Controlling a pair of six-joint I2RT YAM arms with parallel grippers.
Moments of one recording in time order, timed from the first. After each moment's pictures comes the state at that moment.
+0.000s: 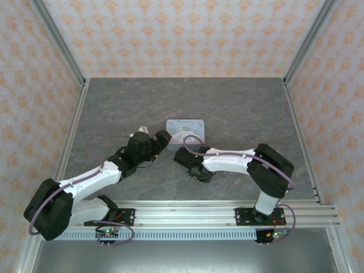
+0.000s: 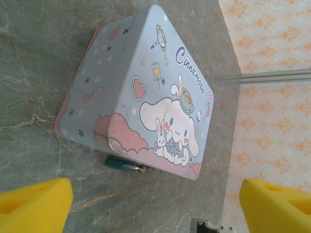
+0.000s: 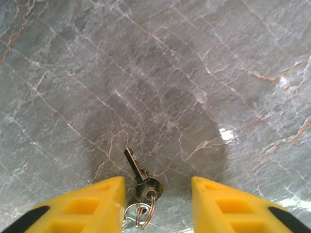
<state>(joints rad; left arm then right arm) -0.57 1.16 0.52 0.09 0.02 -1.30 1.03 1.73 1.01 -0.79 0.19 1.43</state>
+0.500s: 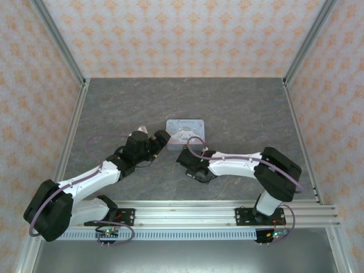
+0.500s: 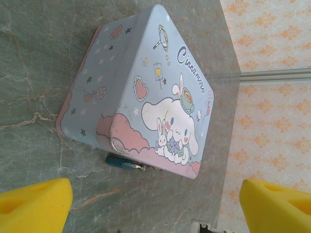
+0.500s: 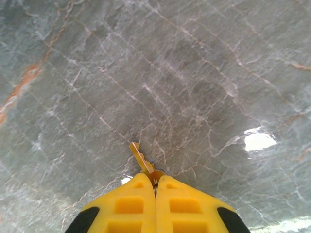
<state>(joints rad) -0.54 1.15 0.52 0.08 0.06 -1.30 1.04 1.64 0.88 -0.59 0.18 1.45</state>
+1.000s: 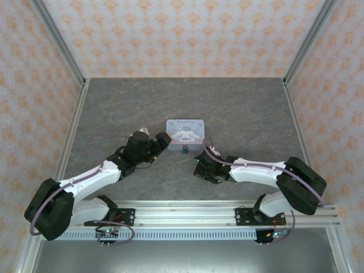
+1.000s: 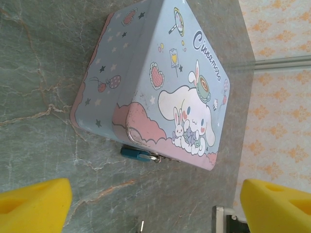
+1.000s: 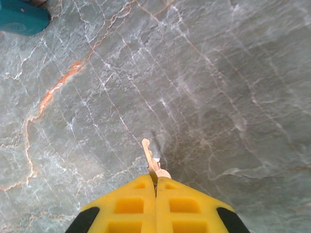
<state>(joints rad) -0.54 1.16 0.52 0.04 0.08 -1.25 0.92 1.39 0.61 -0.29 0.03 1.18</state>
